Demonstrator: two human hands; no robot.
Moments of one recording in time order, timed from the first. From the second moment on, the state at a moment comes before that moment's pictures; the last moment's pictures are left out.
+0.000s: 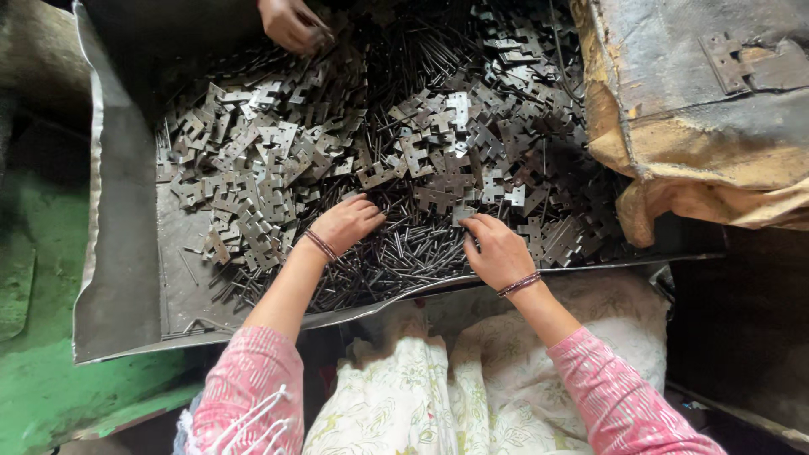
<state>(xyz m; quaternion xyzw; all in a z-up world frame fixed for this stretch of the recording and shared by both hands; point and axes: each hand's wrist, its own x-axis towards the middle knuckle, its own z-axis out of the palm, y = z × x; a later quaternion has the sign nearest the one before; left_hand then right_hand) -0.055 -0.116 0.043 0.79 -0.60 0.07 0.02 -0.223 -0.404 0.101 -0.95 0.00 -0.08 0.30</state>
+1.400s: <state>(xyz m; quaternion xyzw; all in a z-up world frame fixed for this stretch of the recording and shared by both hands) -0.134 -0.180 -0.025 0.41 0.22 -0.24 0.85 -0.183 -0.345 0.077 -0.87 0.08 0.03 0.48</state>
